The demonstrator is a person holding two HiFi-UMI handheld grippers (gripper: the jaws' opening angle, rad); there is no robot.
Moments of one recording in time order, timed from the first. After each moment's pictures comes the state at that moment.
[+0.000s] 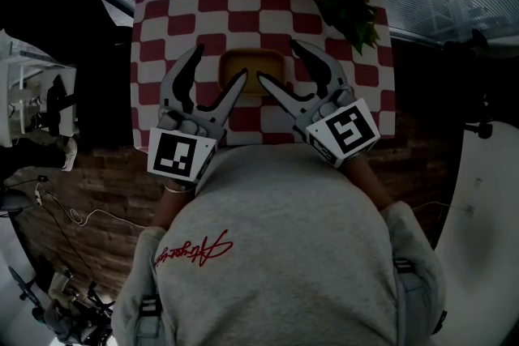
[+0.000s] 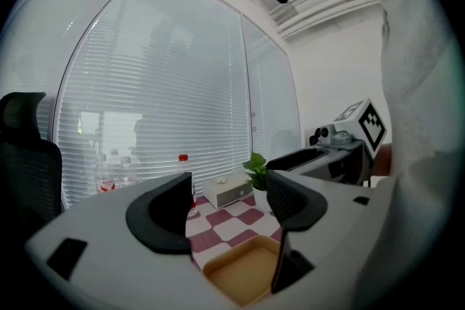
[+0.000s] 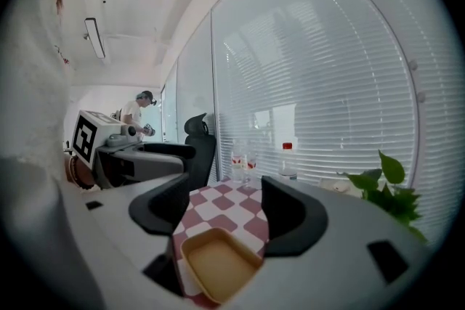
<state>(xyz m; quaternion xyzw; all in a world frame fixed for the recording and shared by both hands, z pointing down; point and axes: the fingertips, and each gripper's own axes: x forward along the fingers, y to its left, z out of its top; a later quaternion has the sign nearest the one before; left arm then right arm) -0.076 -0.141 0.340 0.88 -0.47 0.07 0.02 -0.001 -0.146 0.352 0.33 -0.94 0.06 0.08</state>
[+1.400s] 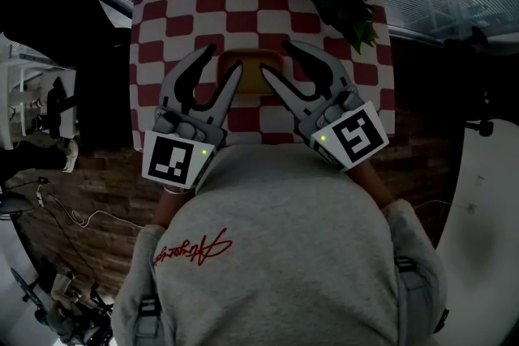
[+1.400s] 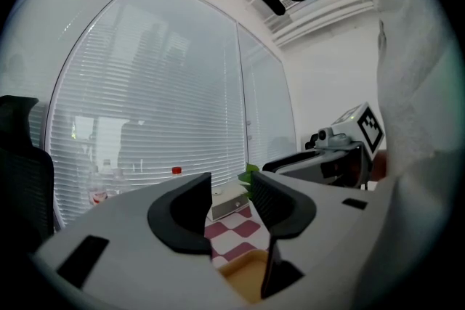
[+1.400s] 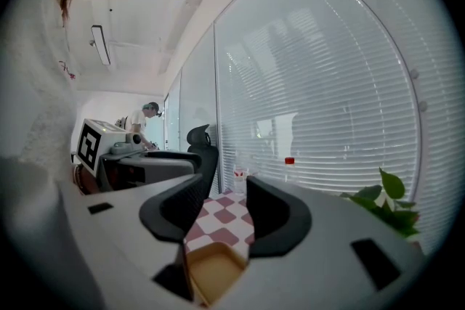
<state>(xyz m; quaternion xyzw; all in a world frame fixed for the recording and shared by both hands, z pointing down) -0.063 -0.141 0.308 0.89 -0.45 0.03 0.00 -0.001 -0.143 0.317 0.32 -0.94 0.03 0.05</state>
